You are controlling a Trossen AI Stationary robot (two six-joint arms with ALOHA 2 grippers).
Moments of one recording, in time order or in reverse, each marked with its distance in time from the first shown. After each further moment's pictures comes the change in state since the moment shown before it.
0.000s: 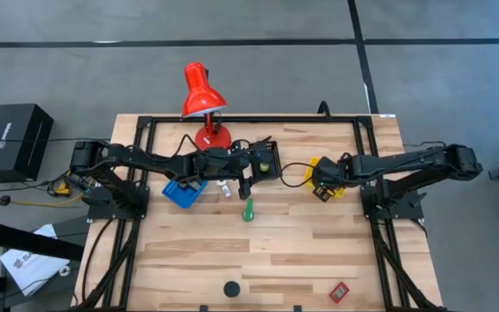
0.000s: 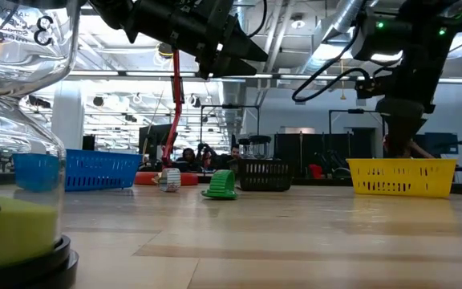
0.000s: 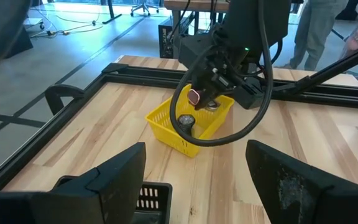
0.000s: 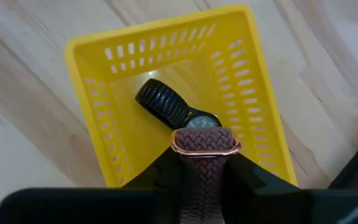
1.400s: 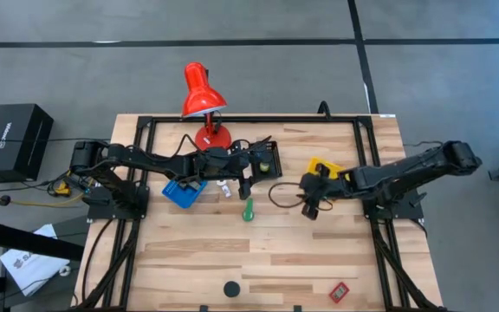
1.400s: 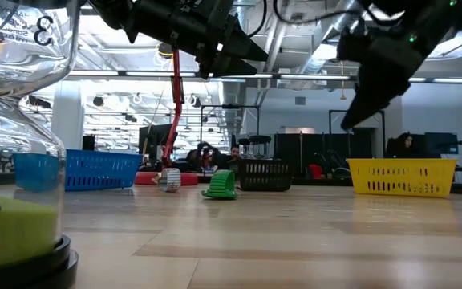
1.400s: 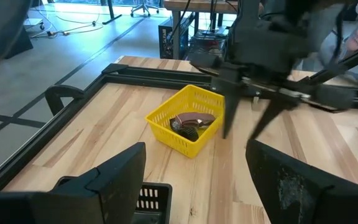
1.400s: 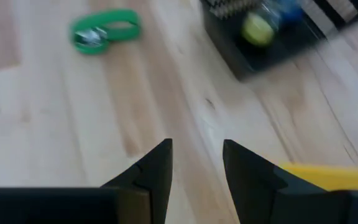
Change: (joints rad) left arm 0.000 0.000 0.000 0.002 0.000 0.000; right arm 0.213 0.000 0.000 0.454 -0.079 -0.206
